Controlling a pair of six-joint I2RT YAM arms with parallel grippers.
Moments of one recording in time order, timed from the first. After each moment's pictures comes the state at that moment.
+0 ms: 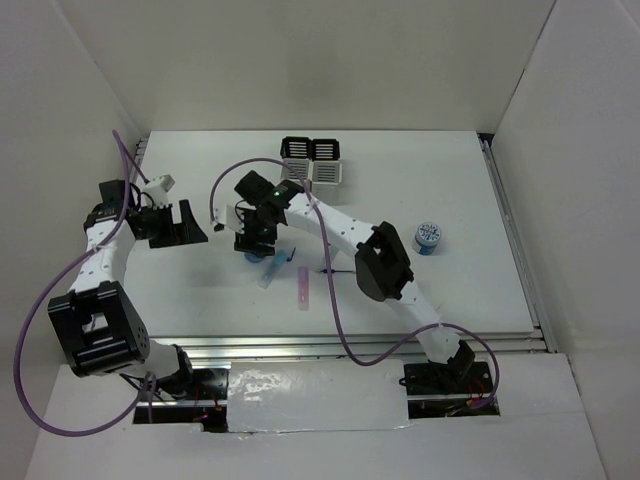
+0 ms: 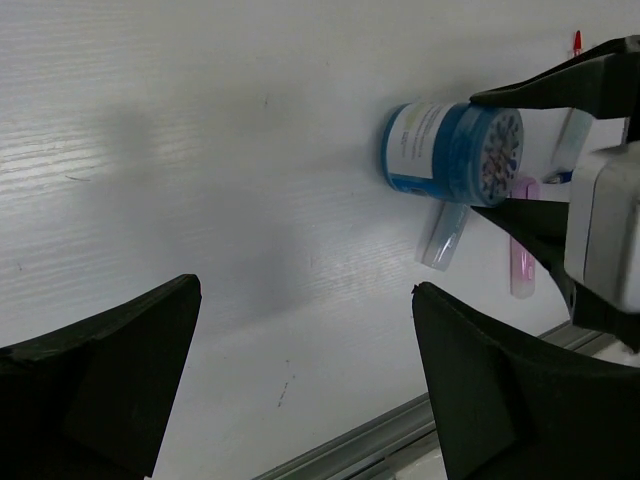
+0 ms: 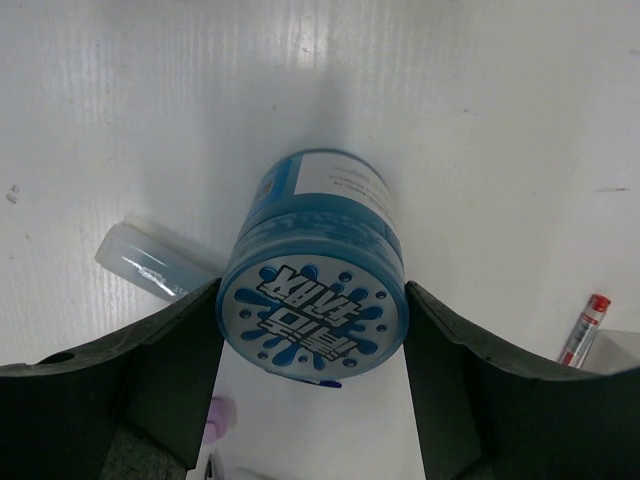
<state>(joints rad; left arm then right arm) 0.35 1.40 1.06 -0.70 0.62 0.15 0.88 2.44 2.32 -0.94 -0.27 -0.71</state>
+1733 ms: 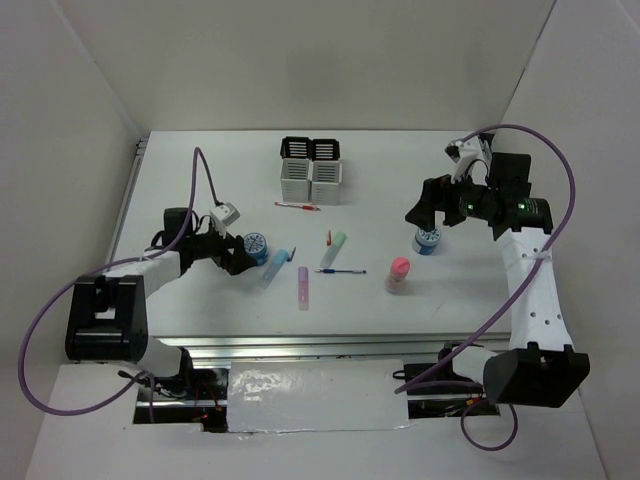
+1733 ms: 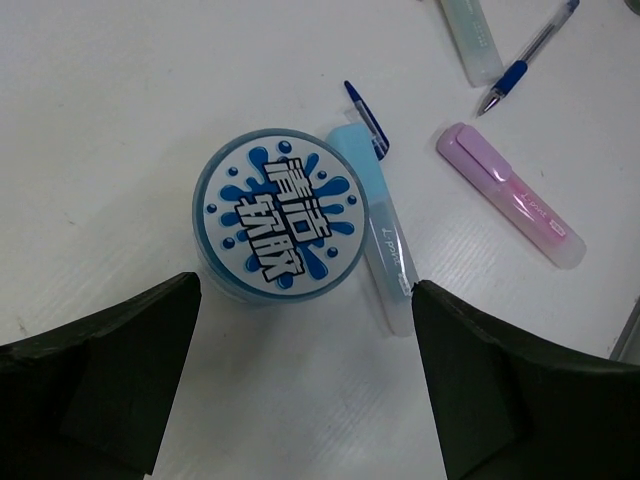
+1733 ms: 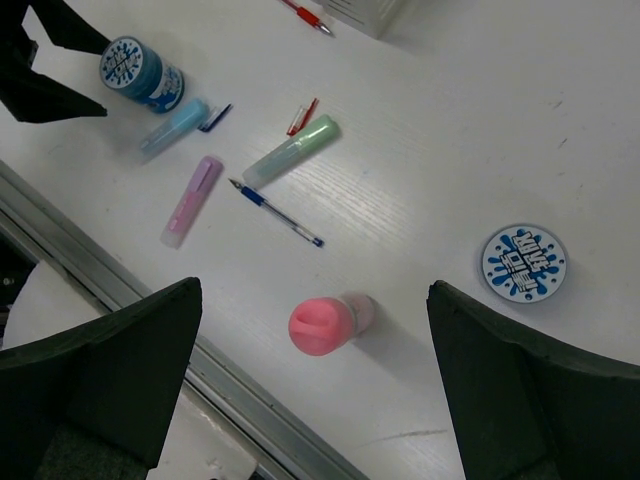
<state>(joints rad) 0.03 1.45 0.64 0.03 0.85 0.34 -0.11 1.18 1.30 -0.86 -0.69 -0.21</state>
